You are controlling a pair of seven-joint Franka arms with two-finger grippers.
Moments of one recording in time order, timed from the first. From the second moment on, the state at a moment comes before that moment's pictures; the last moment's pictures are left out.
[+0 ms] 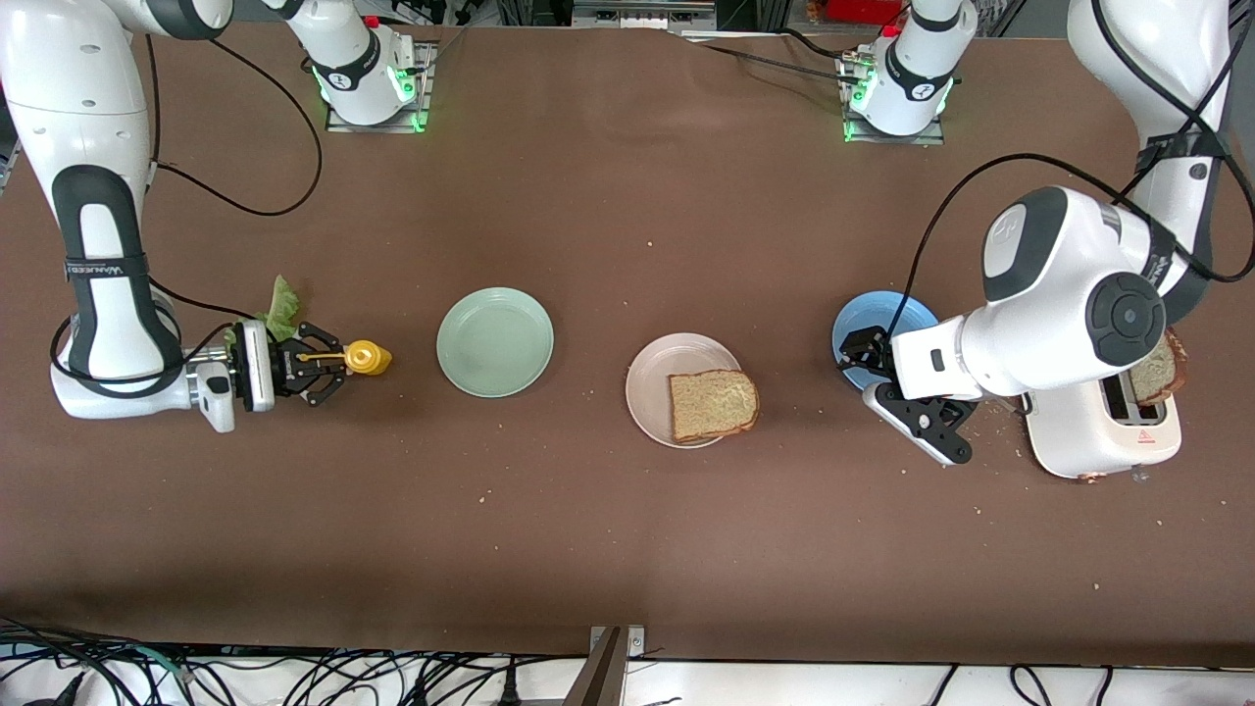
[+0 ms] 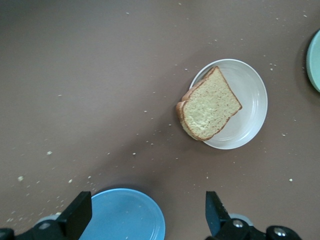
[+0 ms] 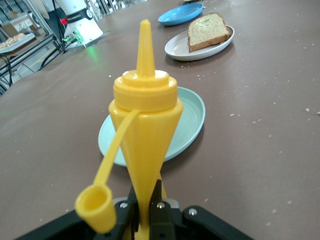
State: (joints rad) left arm 0.06 0.50 -0.37 -1.38 -0.03 1.80 0.30; right arm -0.01 0.74 -0.15 -1.56 0.89 1.61 -2.08
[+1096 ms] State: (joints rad) left arm 0.08 0.34 -0.32 -1.31 0.16 1.71 -0.17; right arm 0.46 0.73 -0.14 -1.25 0.44 1.93 -1.21
